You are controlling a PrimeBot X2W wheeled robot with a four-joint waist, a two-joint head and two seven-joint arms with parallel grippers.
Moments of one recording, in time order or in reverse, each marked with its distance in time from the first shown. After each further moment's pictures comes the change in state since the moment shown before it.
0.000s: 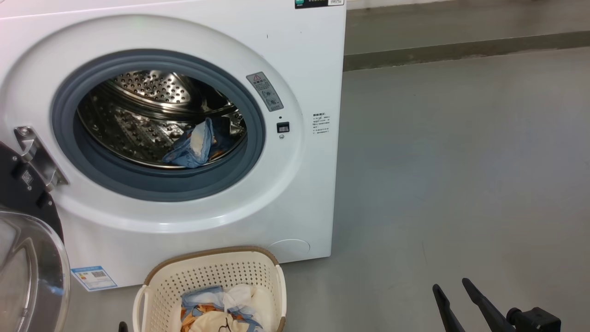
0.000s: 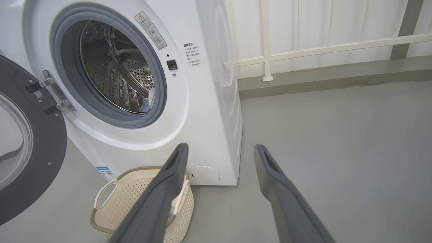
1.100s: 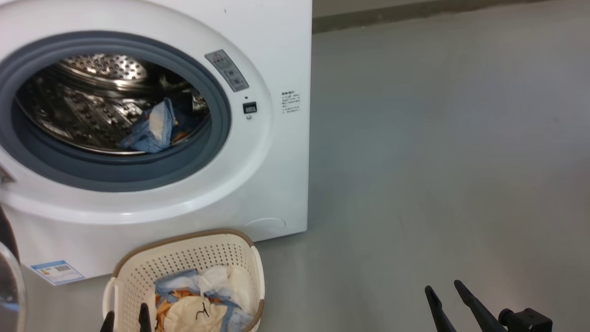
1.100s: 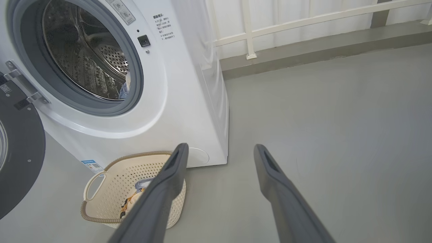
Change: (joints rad) left arm -0.114 0.000 -0.054 0.145 0.009 -0.019 0.000; right arm 0.005 0.022 0.008 0.012 0.002 0.000 0.000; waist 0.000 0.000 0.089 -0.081
